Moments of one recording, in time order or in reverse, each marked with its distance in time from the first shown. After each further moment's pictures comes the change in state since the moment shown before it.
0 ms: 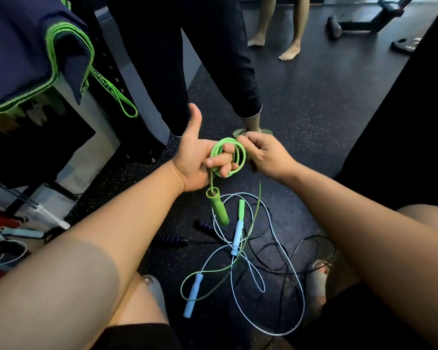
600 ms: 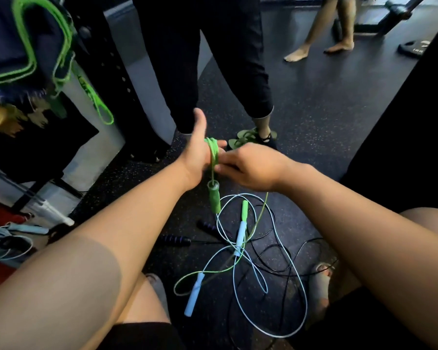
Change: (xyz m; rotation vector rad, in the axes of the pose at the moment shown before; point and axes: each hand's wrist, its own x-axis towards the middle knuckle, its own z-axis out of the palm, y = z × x) left_hand 0.008 -0.005 -0.014 0.266 0.433 0.082; right_hand -0.011 -0.054 0.018 -0.830 -0.319 -0.439
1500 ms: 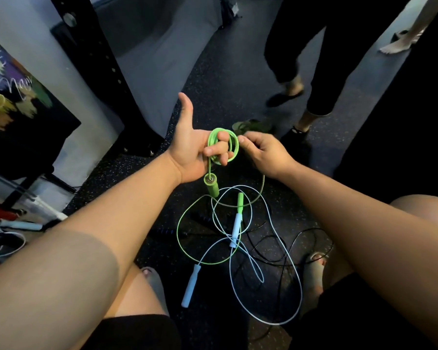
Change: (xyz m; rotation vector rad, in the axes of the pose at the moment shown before) left_hand -0.005 0.003 0.001 -0.306 -0.329 -0.058; right_hand -0.021 0.055 0.044 0.620 0.311 0.429
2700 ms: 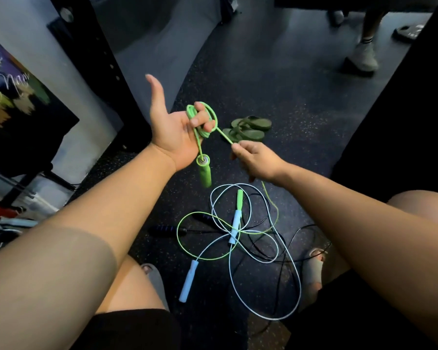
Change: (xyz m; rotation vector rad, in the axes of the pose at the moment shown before) left_hand -0.006 0.016 -0.004 -0.374 0.137 0.268; right_hand -0.008 0.003 0.018 0.084 -0.159 0.238
